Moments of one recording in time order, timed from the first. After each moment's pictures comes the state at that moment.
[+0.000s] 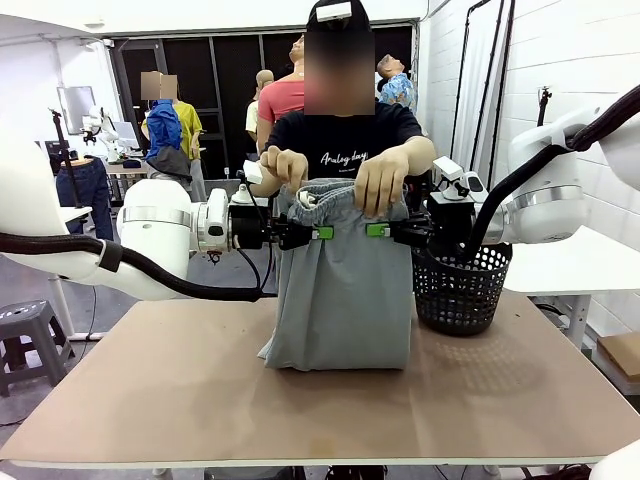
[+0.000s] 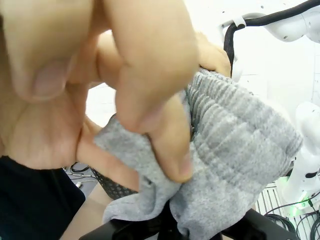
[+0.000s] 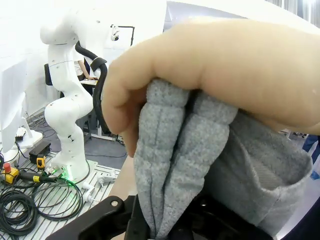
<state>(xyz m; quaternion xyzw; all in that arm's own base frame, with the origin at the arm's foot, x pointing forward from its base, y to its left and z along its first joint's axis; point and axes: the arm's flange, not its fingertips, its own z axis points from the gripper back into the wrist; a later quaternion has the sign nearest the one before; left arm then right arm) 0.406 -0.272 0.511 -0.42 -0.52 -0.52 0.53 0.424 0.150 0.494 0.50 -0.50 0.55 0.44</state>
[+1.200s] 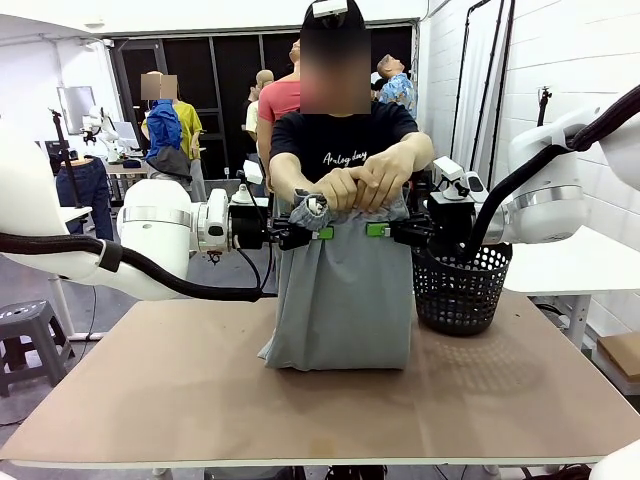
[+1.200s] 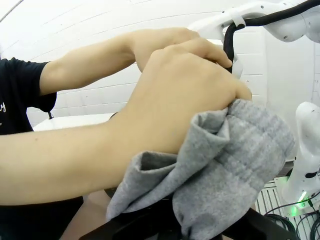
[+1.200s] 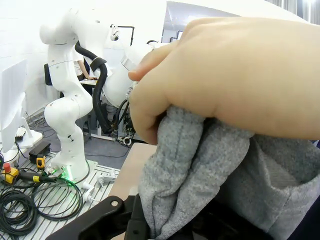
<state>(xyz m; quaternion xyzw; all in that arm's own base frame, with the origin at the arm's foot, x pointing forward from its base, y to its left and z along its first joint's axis) 0.405 -0.272 0.511 -0.42 -0.52 -0.52 0.53 0.424 0.149 0.494 0.50 -0.50 0.55 0.44</state>
